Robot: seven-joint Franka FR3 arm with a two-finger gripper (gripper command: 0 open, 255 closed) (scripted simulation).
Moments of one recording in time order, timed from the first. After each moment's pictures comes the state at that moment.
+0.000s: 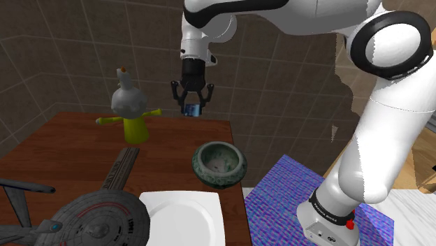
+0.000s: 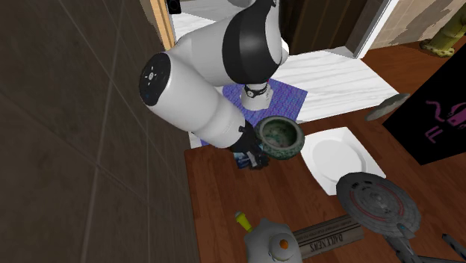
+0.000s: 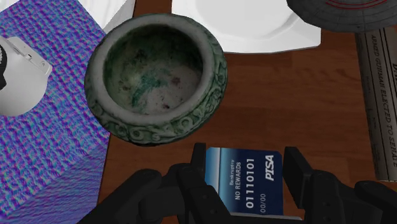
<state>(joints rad) 0.01 0.17 0.23 -1.67 0.44 1.51 0.94</state>
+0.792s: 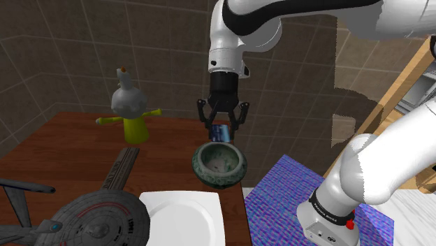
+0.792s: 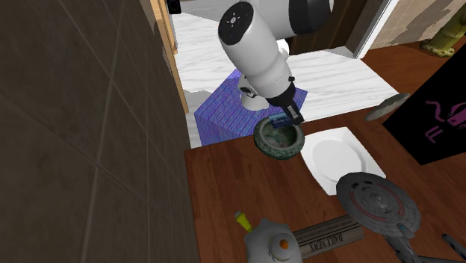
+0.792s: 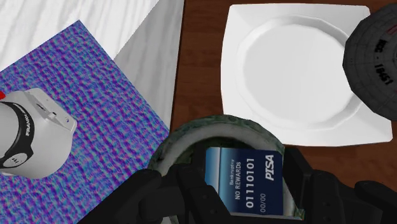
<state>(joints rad) 0.06 -0.29 0.27 -2.16 0.58 1.56 0.97</state>
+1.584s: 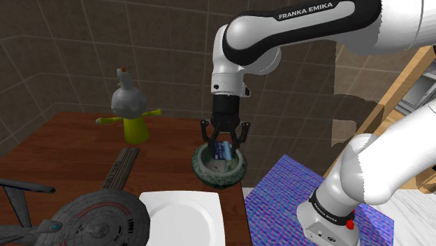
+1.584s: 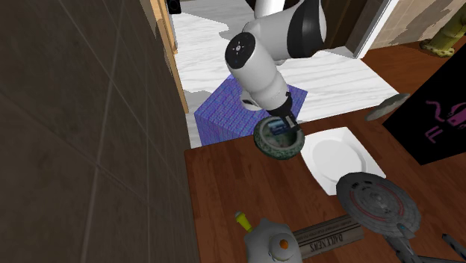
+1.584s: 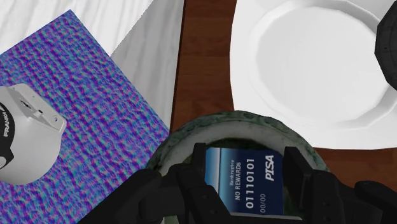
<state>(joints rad) 0.07 -0.31 0.29 -2.32 0.60 1.69 0.91</state>
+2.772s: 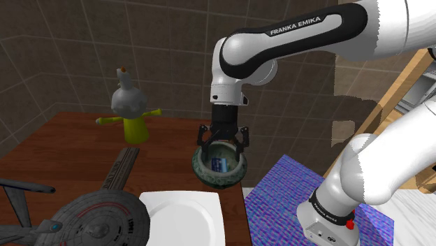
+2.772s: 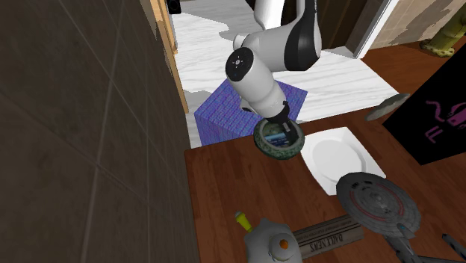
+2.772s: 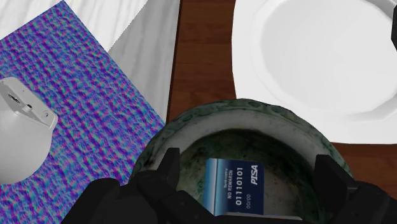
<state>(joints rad) 0.07 -0.28 0.30 -2.37 0.61 1.76 0.88</state>
